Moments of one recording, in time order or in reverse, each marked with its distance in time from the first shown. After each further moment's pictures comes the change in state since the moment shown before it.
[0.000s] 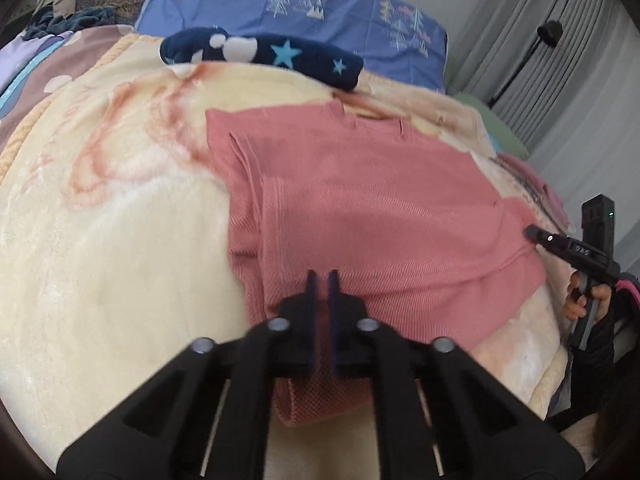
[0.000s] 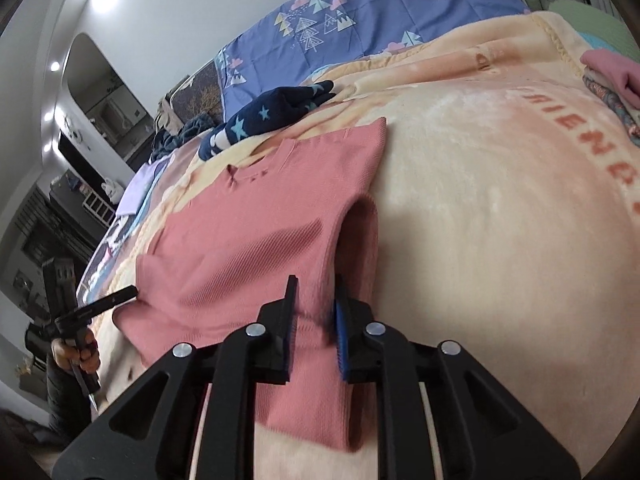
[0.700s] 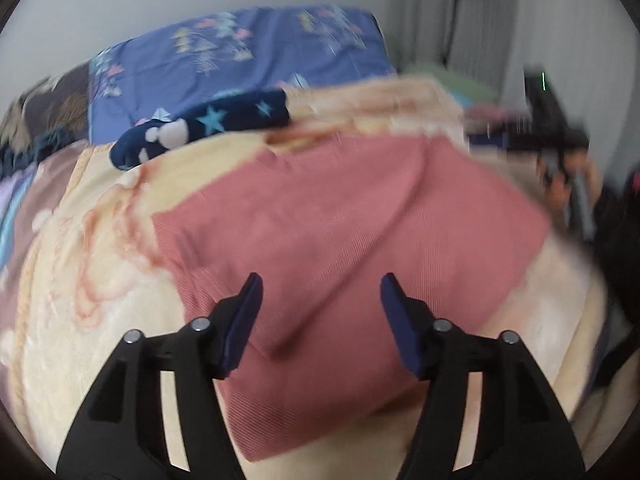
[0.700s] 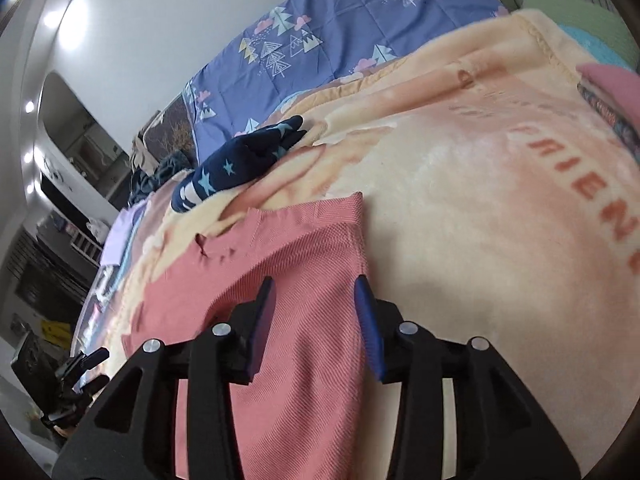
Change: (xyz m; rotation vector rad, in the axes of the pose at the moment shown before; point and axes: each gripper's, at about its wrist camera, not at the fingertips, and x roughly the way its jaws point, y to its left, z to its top) left arm 0.000 -0.086 0.007 0.440 -0.063 0.118; right arm 0.027 -0.018 0.071 0.048 -0.063 -0.076
